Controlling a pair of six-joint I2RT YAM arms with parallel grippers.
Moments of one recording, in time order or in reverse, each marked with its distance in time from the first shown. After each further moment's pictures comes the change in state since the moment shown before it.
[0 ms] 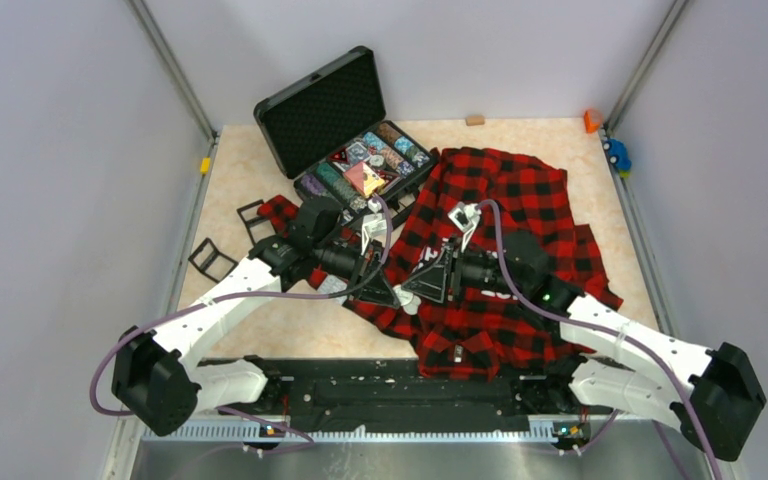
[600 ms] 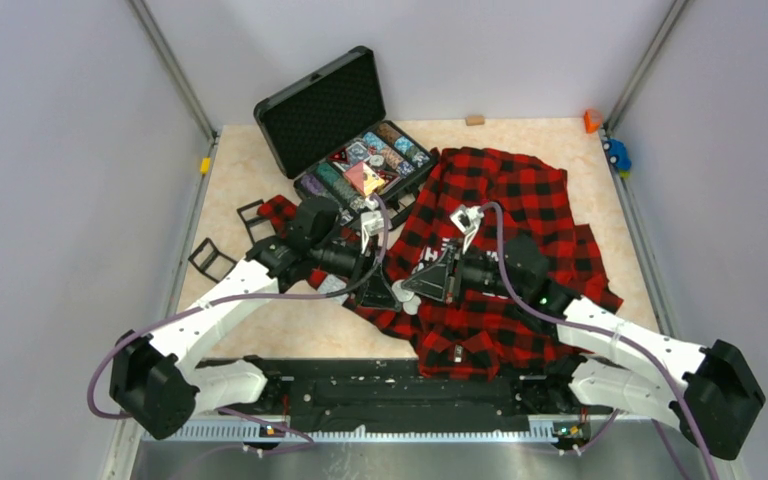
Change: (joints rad) left arm 0.000 -0.009 0.001 -0.003 -0.077 -0.001; right arm 0.000 0.031 -0.032 0.102 -0.038 0.045
